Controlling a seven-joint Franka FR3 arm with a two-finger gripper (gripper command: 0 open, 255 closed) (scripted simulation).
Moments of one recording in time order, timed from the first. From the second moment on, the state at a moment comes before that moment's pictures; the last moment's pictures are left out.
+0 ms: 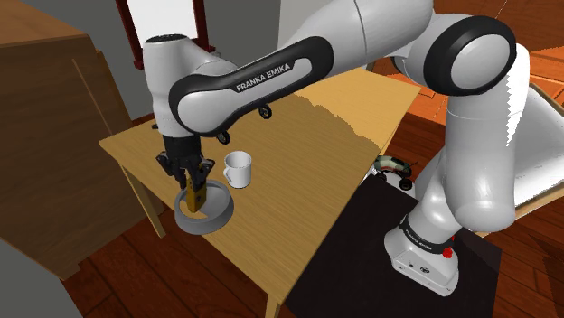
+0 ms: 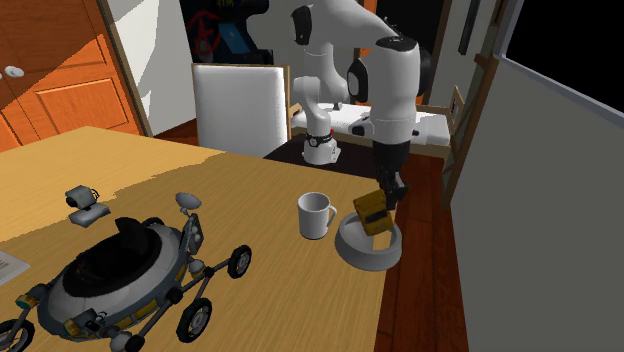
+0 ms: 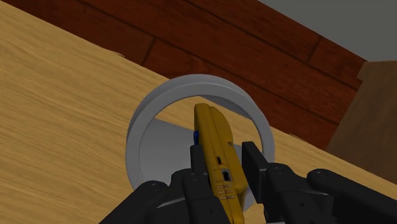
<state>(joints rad) 0.38 0.43 0.34 -1.63 -0.04 2.07 1.67</state>
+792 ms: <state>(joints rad) 0.38 0.43 0.34 -1.64 -0.04 2.08 1.67</state>
